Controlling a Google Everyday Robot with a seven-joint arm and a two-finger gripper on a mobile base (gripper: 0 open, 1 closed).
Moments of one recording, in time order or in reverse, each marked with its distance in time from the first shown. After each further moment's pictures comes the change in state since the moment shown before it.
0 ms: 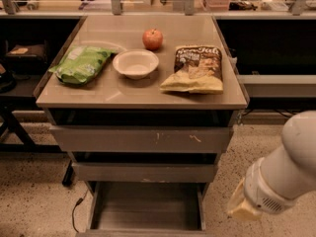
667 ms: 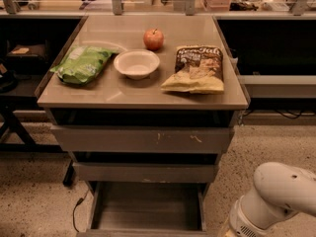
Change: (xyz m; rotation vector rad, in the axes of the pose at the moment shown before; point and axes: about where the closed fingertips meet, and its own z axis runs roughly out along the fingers) arm 0.051 0.010 0.151 -0.168 0.020 0.168
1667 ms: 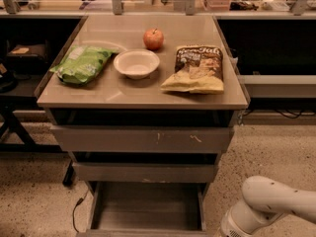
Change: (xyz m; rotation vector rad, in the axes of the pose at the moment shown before) arm 0.018 -0.031 0.088 -0.114 -0.021 0.073
